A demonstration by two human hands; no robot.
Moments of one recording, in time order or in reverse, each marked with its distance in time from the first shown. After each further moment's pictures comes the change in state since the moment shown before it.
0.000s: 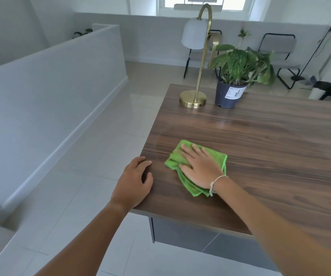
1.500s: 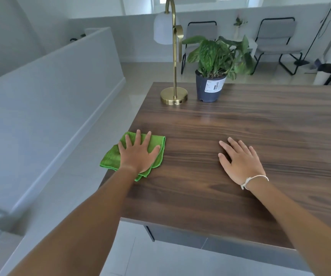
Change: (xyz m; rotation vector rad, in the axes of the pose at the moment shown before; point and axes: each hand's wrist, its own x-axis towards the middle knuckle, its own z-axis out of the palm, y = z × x) left_hand 0.099 0.058 0.056 0.501 -0.190 -0.137; right_hand -0.064 0.143 -0.013 -0.005 0.192 0.415
